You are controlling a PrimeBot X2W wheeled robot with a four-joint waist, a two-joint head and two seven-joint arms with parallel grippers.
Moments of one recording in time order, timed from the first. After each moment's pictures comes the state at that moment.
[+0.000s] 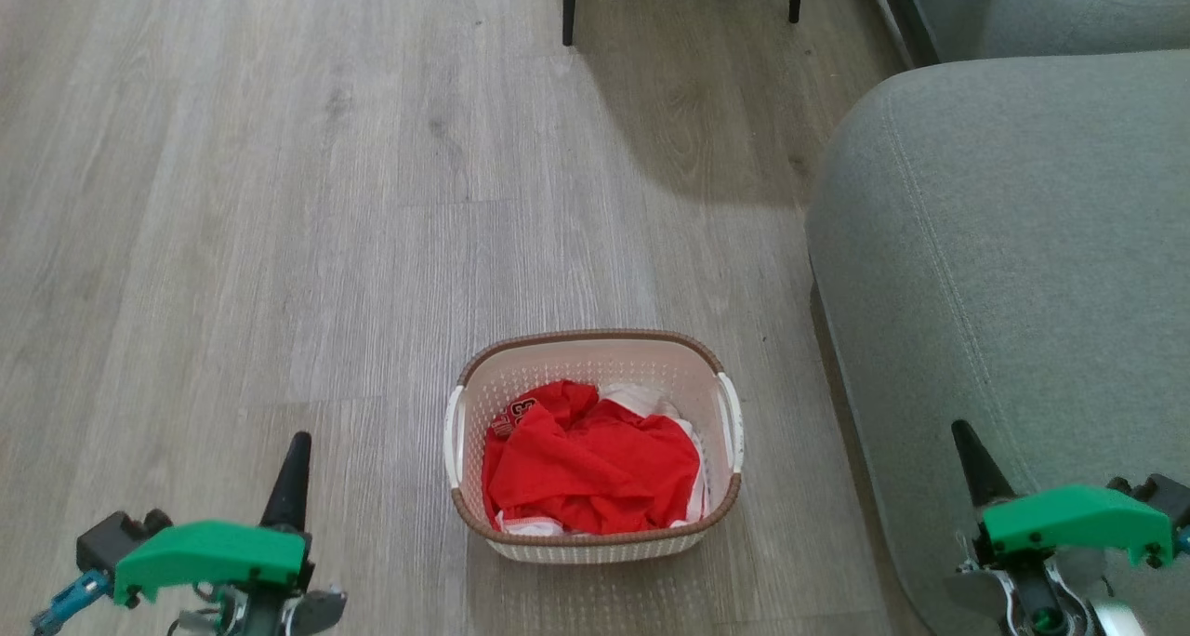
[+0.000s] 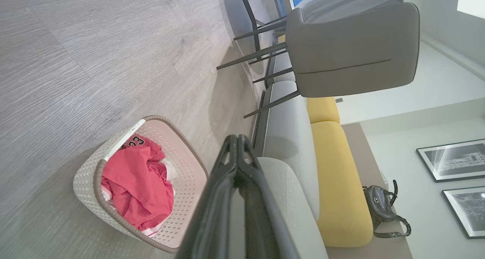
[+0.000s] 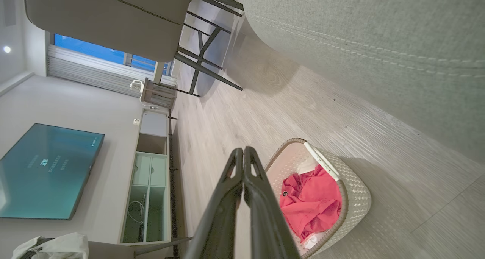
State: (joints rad) left arm 0.02 0.06 -0.02 0.26 -1.23 -0.06 -0.02; right arm -0.01 -0.06 -0.03 0.27 1.24 0.13 -0.02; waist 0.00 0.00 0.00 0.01
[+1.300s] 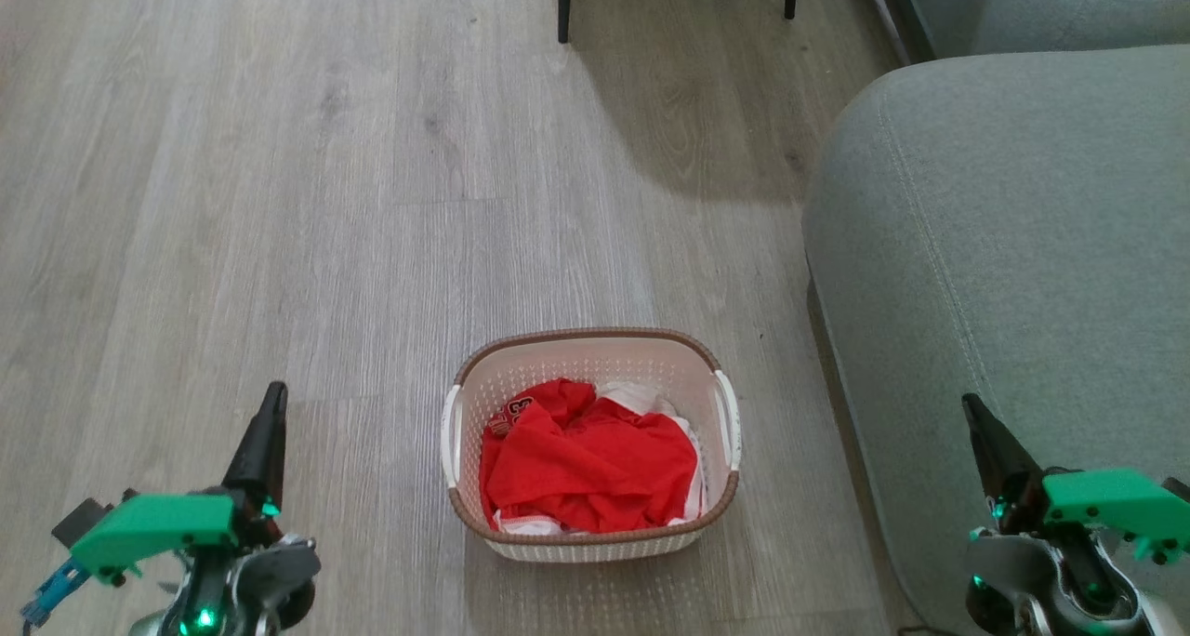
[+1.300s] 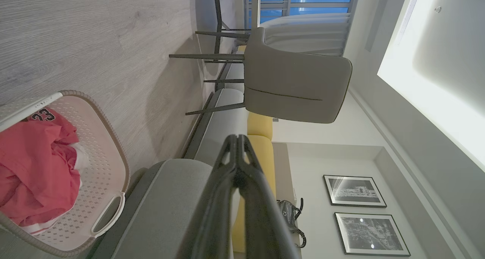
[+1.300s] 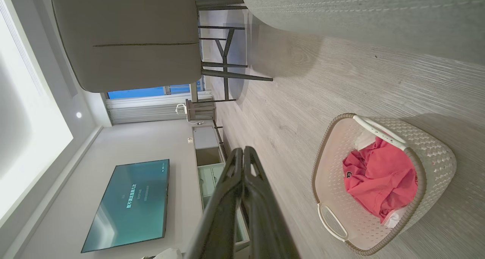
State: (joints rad) left arm -0.05 0.06 0.05 0.27 -1.63 -0.12 0.09; right arm -0.06 -0.06 -0.10 0.28 1.63 0.13 0.08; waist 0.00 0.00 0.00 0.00
